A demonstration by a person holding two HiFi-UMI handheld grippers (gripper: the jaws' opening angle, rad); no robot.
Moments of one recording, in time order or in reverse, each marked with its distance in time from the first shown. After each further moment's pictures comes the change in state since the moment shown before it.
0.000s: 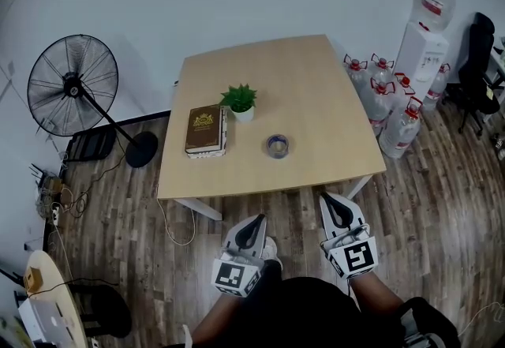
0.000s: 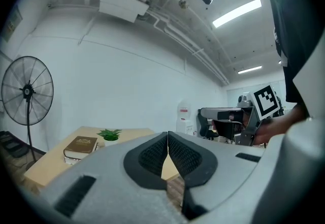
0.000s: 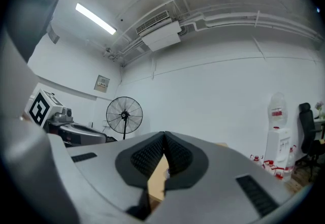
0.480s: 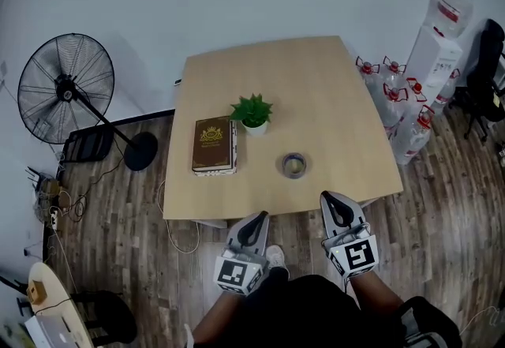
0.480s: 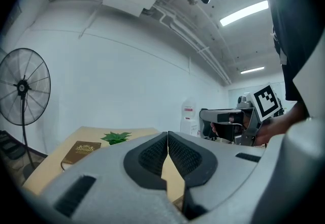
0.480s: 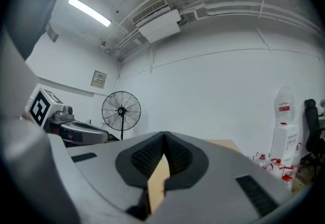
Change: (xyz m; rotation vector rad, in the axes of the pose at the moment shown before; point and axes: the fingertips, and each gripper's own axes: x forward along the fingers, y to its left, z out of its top) left arm 0.071 0.113 0.005 -0.017 0.020 -0.007; right arm 0.134 -0.010 -0.016 0.003 0.065 0.004
